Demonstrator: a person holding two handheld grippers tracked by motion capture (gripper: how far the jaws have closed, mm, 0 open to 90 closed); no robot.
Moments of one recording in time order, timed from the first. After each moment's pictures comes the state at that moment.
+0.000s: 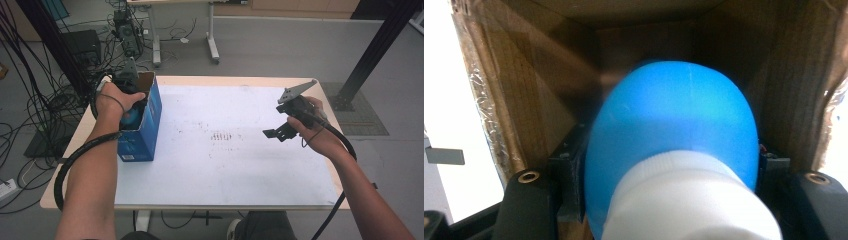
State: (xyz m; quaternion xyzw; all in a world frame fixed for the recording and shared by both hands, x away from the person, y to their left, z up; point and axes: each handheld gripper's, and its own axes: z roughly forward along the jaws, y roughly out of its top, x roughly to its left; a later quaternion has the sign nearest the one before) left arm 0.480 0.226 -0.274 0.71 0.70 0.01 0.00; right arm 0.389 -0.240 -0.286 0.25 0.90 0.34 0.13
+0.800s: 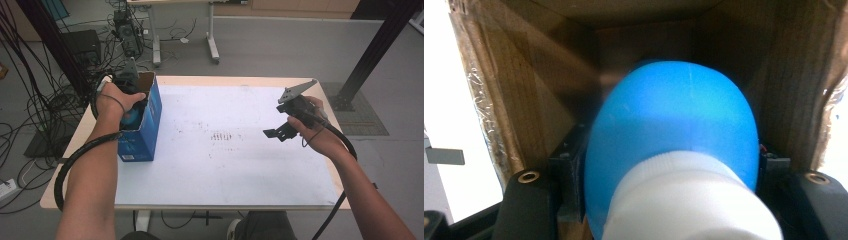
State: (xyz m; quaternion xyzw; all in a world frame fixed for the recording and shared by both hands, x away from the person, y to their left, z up) left arm 0.479 0.225 -0.274 0.72 0.70 0.01 0.00; right arm 0.388 -0.241 -0.285 0.25 0.90 0.34 0.13
